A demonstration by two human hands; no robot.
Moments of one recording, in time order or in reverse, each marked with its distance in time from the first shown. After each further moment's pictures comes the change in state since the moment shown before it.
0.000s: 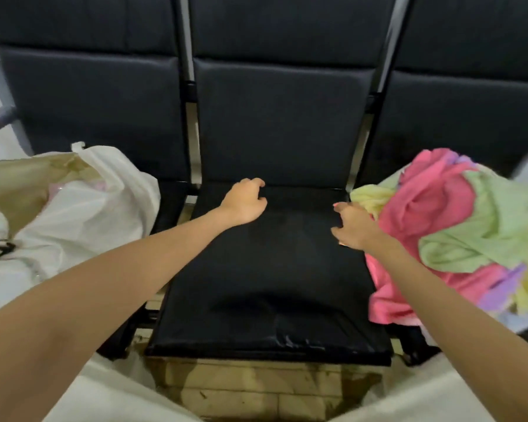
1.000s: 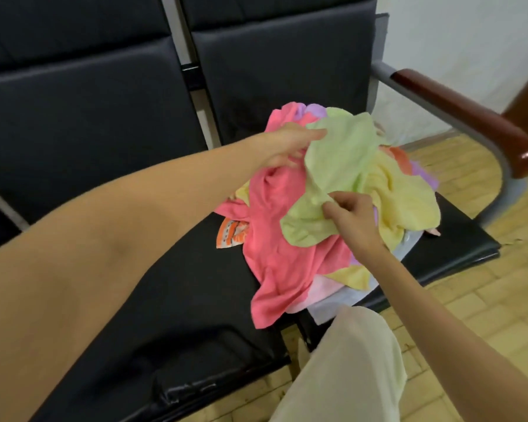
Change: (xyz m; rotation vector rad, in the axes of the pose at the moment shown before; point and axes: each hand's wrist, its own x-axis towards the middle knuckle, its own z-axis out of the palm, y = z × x) left_hand 0.127 0.365 0.153 -0.603 -0.637 0.005; right_hand -0.075 0.227 -0.029 1.138 0.582 0.210
